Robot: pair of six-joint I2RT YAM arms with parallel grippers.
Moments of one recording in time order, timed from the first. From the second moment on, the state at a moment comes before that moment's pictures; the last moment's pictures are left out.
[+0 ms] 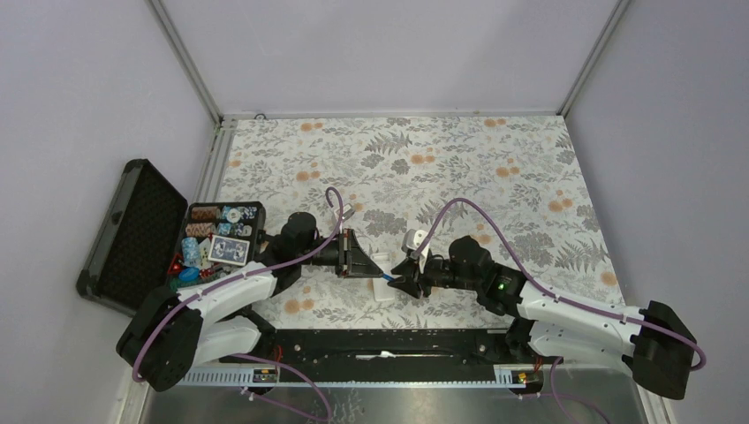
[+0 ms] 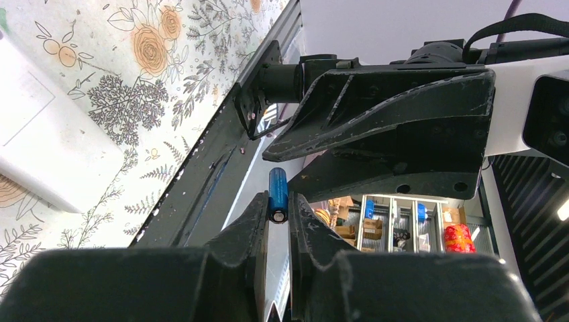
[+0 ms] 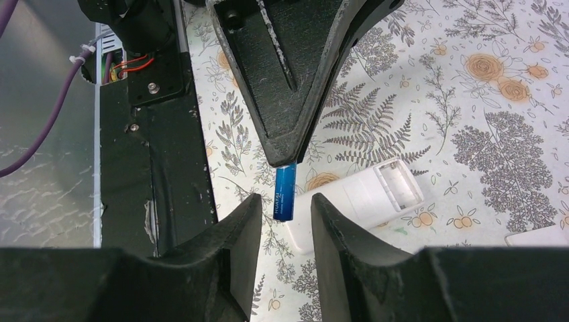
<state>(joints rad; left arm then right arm) -0.61 1.12 0.40 0.36 0.87 -1.10 1.00 0.92 0.45 0.17 -0.34 -0.01</state>
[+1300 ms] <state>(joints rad) -0.57 1.02 0.40 0.14 0.72 -0.96 1.01 1.03 0.58 0.01 -0.29 -0.14</state>
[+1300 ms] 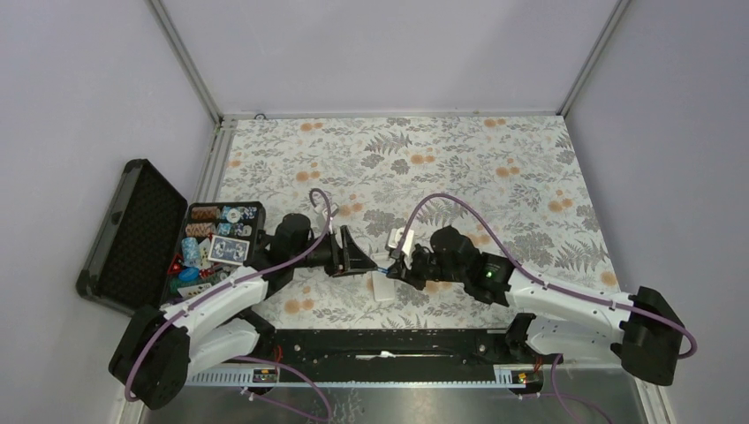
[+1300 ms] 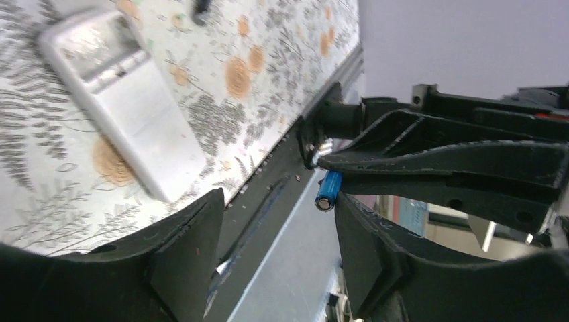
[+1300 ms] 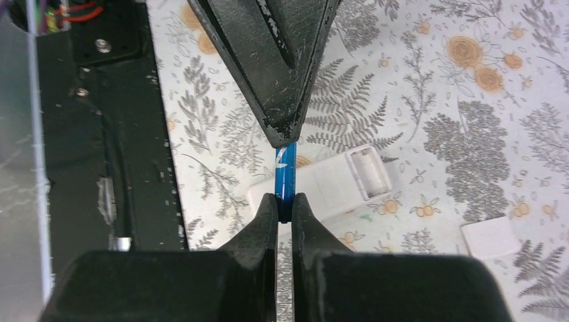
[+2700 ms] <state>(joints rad) -0.56 1.27 0.50 0.06 0.22 -0.92 0.96 1.53 0.89 -0.27 -0.09 -0.81</state>
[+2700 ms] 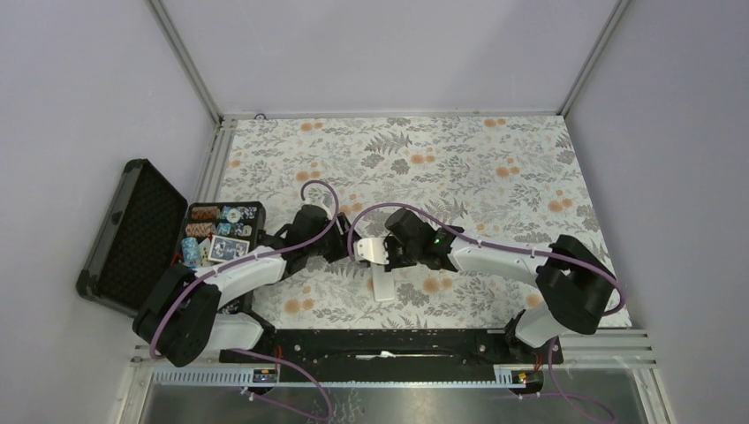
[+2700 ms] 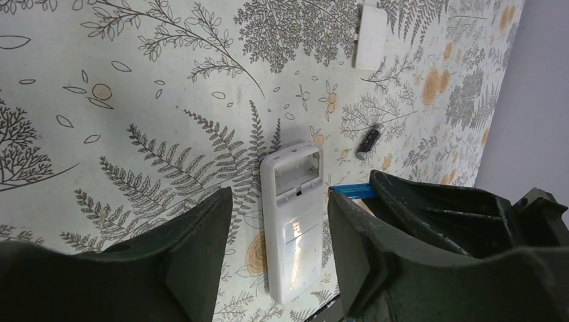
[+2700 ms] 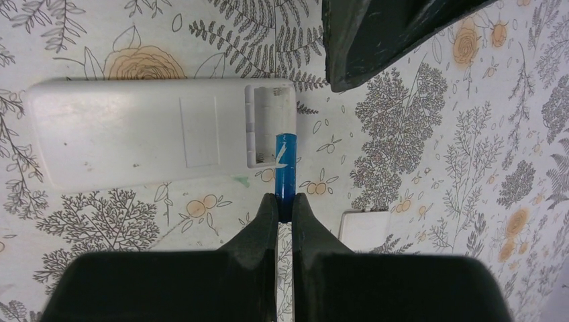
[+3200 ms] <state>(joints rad) -0.54 1.31 0.50 0.11 0.22 -0.92 0.92 1.64 0.95 -0.31 -0.18 -0.95</state>
